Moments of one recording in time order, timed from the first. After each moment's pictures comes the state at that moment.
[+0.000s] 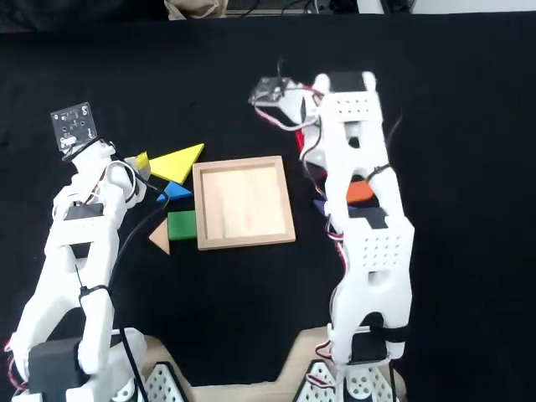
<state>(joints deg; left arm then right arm) -13.3 -20.4 55.7 16.0 8.3 -5.7 40.2 -42.4 97.6 60.0</state>
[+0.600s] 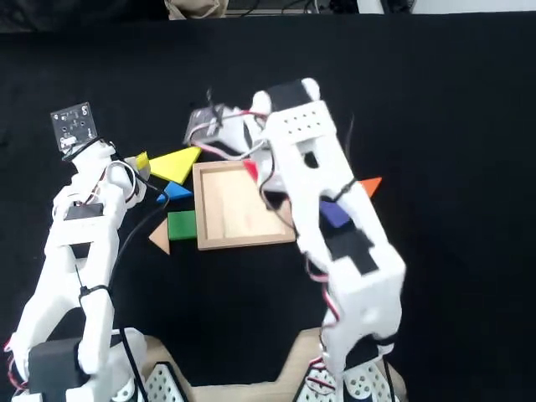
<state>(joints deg) -13.3 -20.4 55.7 16.0 8.3 -22.0 19.4 -17.9 99.1 63.3</state>
